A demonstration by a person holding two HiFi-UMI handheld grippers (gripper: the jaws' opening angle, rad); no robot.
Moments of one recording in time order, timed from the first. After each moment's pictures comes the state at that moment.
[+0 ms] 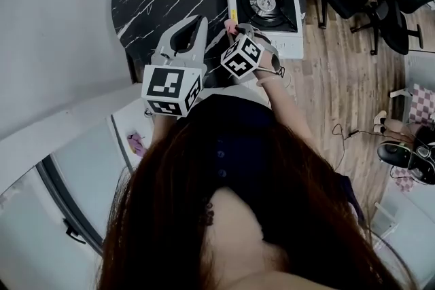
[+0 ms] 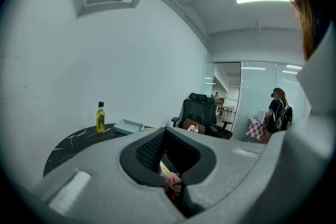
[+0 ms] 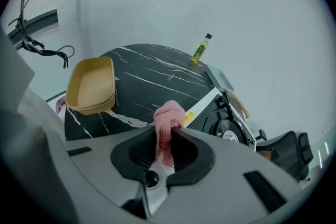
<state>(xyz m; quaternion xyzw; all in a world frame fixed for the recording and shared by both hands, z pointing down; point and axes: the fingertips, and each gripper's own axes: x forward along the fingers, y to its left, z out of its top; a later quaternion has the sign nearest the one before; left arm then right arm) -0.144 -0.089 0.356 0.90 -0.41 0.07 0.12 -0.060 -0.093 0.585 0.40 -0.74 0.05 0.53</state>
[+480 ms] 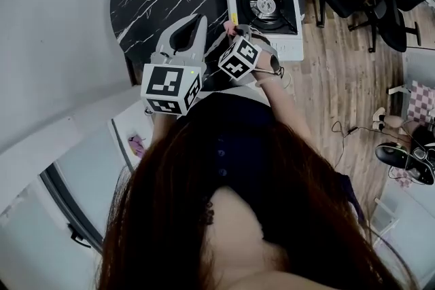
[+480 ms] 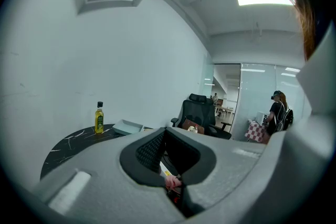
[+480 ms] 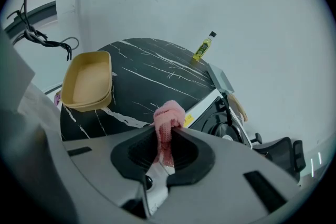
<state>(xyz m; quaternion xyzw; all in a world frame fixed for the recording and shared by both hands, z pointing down) -0.146 -0.111 0.355 0.90 -0.40 0.07 0.12 -0.061 -0.104 0.588 0.39 -0.72 0.04 0.56</state>
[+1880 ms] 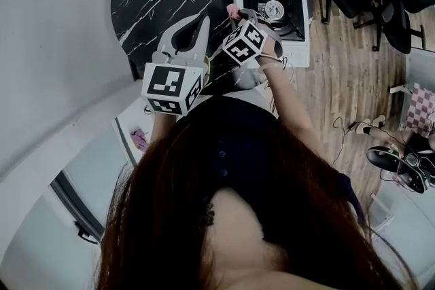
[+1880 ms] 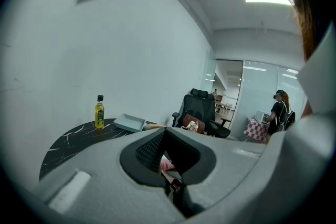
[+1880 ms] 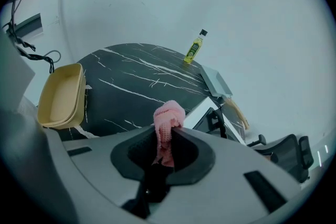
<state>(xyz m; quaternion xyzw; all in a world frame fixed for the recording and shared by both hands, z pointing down) -0.151 -0.148 0.374 0.90 -0.39 0.10 0.15 -0.060 -0.177 0.589 0.41 -0.74 0.05 0.53</state>
